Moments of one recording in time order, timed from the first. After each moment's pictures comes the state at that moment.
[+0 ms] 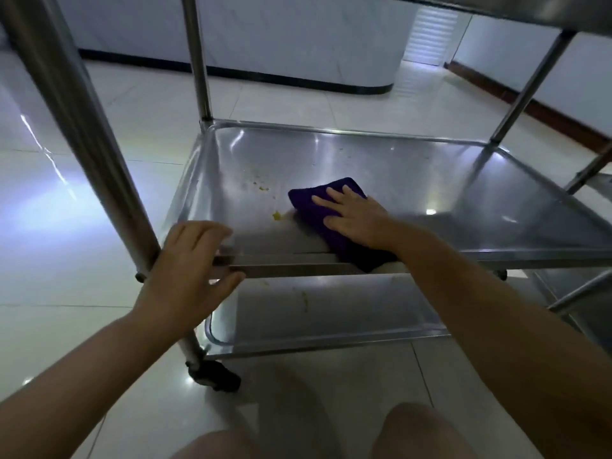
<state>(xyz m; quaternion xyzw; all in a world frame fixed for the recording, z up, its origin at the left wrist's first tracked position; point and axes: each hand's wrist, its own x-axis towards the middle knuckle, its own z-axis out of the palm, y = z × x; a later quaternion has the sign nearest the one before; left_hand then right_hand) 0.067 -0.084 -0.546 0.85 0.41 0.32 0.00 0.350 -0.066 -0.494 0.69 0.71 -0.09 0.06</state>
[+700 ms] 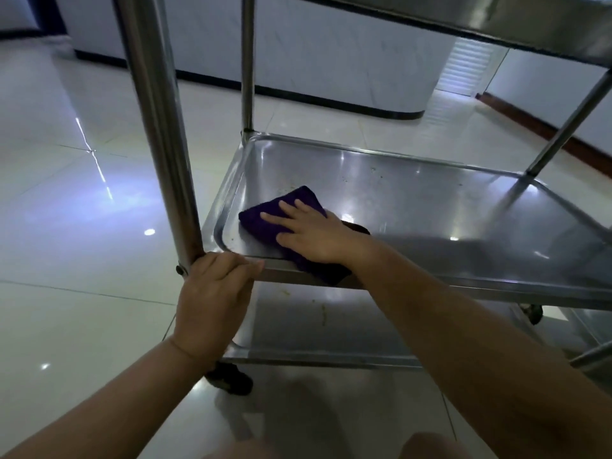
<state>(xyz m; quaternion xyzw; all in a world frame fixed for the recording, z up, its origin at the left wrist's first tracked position) 0.039 -0.093 -0.578 0.79 0.39 0.45 -0.12 0.226 -0.035 -0.497 0.59 0.80 -0.13 0.04</state>
